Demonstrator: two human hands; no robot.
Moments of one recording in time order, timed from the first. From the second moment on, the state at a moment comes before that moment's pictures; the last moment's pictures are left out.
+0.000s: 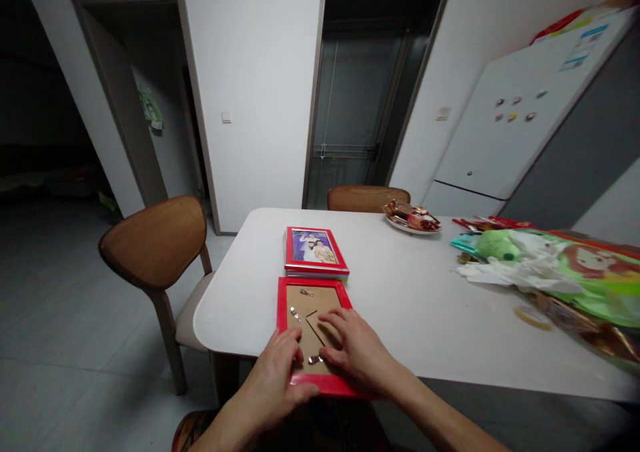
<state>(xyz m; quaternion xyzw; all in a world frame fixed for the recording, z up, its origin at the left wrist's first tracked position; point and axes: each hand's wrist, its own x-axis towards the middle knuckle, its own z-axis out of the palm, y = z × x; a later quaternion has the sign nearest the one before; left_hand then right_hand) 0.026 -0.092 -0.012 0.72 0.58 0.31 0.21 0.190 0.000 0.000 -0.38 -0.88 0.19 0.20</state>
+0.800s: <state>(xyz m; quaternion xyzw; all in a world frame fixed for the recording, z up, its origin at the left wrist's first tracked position) -0.077 -0.087 -0.001 0.31 0.62 0.61 0.38 0.213 0.024 0.006 -0.52 -0.82 0.11 0.20</state>
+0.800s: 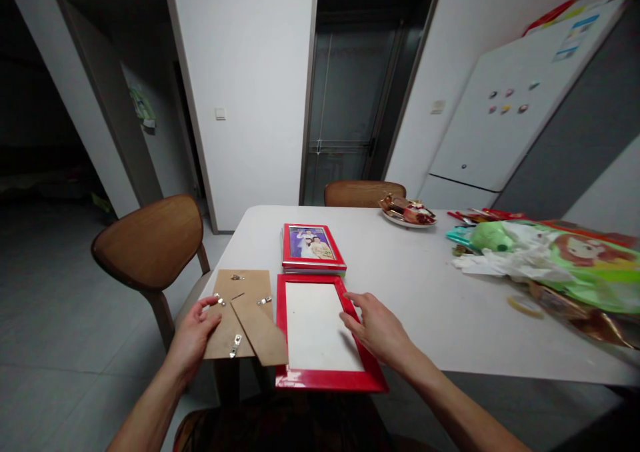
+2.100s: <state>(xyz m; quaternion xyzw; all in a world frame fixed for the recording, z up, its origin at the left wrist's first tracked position) 0.045 -0.081 -0.013 0.76 0.62 0.18 0.06 0.196 0.097 -0.004 -0.52 -0.78 0.16 0.31</state>
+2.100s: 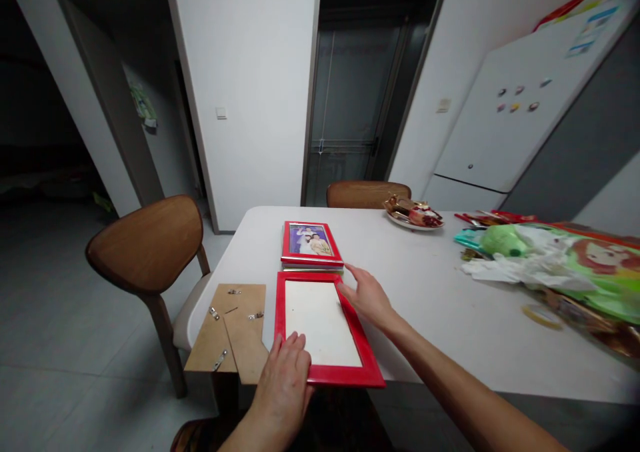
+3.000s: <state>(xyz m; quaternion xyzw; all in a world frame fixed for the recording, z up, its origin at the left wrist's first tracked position) 0.037 -0.077 0.034 0.48 0.60 0.61 0.21 0.218 0.020 0.053 -0.43 -0.55 0.62 0.36</state>
